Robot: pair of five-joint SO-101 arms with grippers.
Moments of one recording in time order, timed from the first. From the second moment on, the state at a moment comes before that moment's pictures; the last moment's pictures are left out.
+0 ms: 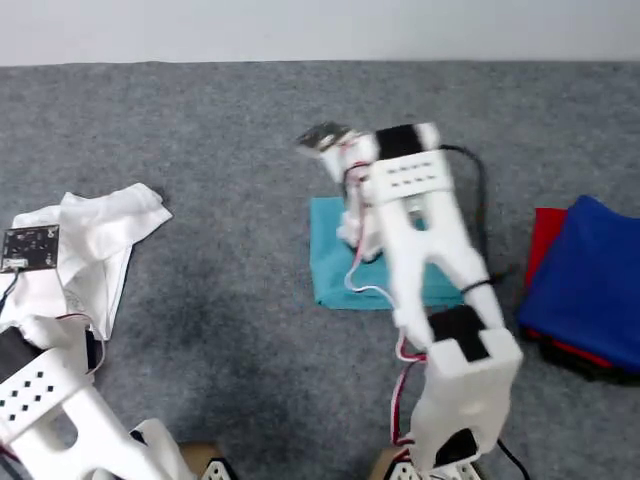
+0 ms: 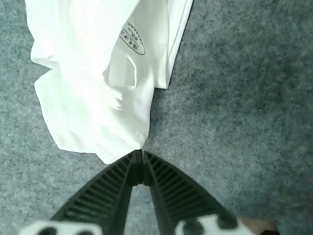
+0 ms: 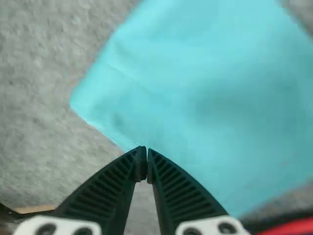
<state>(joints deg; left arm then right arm) -44.8 -48.3 46.7 89.8 -21.8 -20.5 22.6 -20.4 98.6 28.2</state>
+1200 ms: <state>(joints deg) -44.8 -48.3 46.7 90.6 -21.8 6.1 28.9 -8.6 96.8 33.9</state>
